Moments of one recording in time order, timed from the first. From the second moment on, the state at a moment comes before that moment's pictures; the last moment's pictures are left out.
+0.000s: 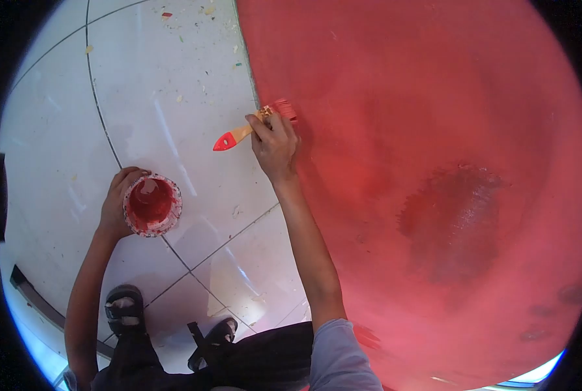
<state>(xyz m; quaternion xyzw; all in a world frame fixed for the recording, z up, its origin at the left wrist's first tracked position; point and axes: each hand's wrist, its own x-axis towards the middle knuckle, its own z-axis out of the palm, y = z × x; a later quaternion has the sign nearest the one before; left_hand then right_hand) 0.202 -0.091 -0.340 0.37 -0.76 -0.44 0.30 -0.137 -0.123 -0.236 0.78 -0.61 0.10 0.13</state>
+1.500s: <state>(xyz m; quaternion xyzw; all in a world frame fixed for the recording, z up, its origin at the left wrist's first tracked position) 0.199 -0.088 -0.354 0.34 -0.73 -0.45 0.39 0.000 -0.098 -0.111 0.24 -0.73 0.62 -0.19</state>
